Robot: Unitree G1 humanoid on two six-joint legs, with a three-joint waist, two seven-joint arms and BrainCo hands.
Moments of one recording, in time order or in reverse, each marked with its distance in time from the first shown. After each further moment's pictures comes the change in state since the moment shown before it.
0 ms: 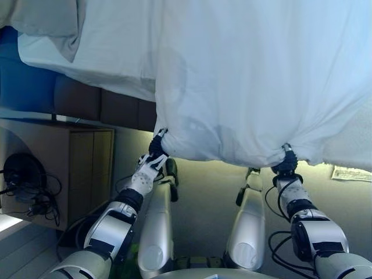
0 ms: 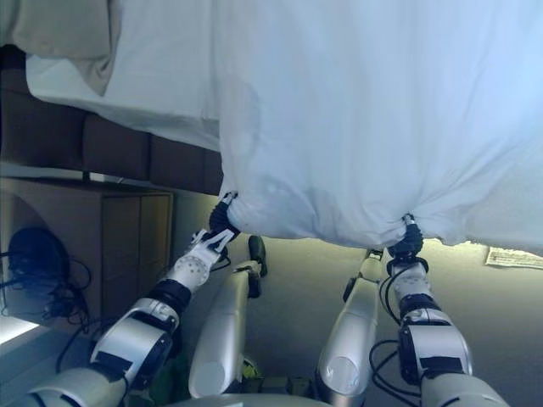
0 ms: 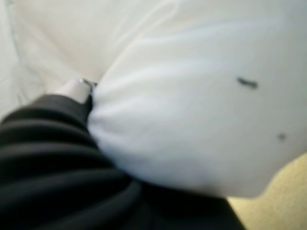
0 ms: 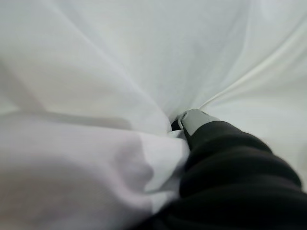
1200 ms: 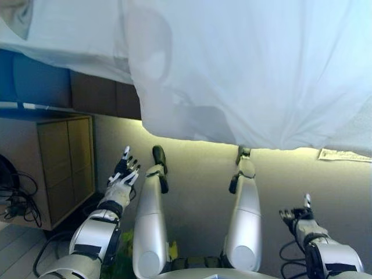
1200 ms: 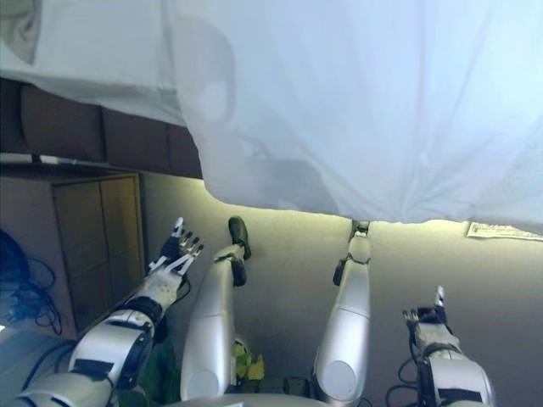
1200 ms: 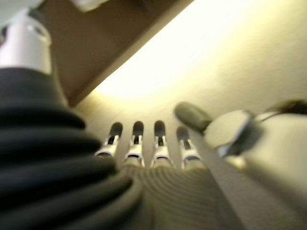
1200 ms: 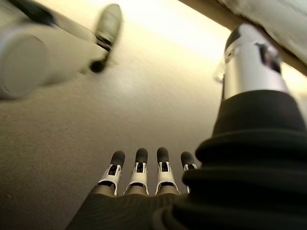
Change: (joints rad) left arm 0.091 0.141 0.186 0.269 0.114 -0.072 0.145; right arm 0.246 -0.069 -0.095 0.217 0.125 0.087 -0.454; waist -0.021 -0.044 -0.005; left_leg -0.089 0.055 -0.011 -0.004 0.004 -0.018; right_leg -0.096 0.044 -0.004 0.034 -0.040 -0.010
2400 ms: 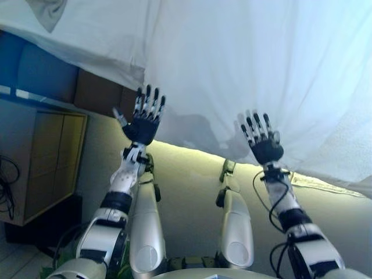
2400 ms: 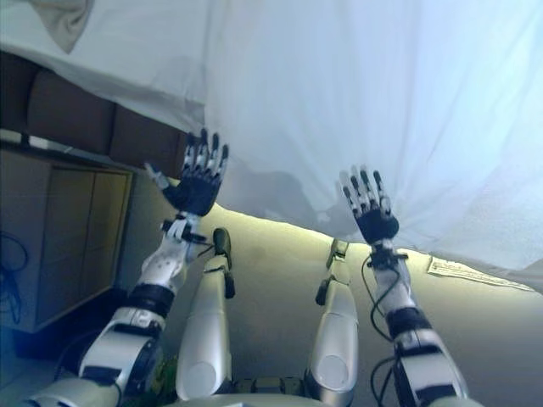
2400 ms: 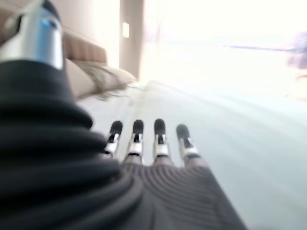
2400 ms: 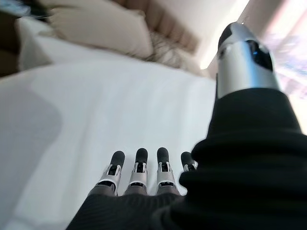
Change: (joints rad) left arm -0.111 -0.107 -0.035 -0.482 -0.507 0.199 -0.663; right arm -0.245 0.078 0.281 -0.559 -0.232 -0.149 0.686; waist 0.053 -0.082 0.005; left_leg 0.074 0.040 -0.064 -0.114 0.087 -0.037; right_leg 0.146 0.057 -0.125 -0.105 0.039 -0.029
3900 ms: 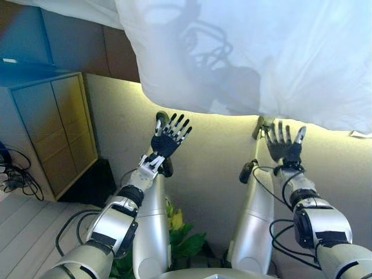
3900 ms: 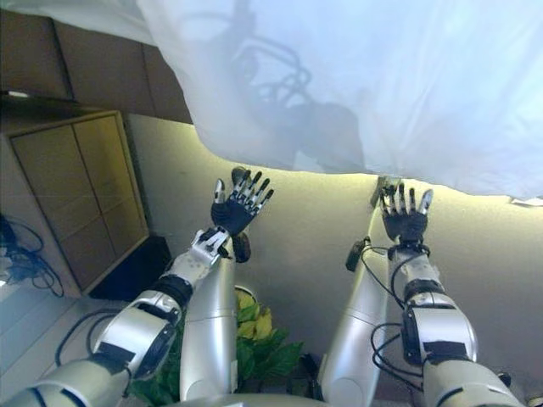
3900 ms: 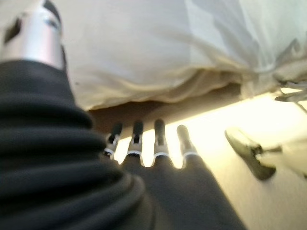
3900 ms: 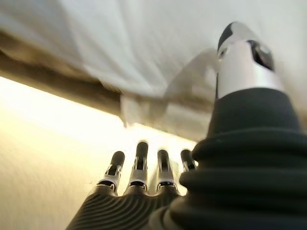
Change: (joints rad) left arm -0.005 -0.015 -0.159 0.345 0.289 -0.071 0.018; right arm -0.023 -0.041 -0.217 0.422 0.338 0.162 -0.129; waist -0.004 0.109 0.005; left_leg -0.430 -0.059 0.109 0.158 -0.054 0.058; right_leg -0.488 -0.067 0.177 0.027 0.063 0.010
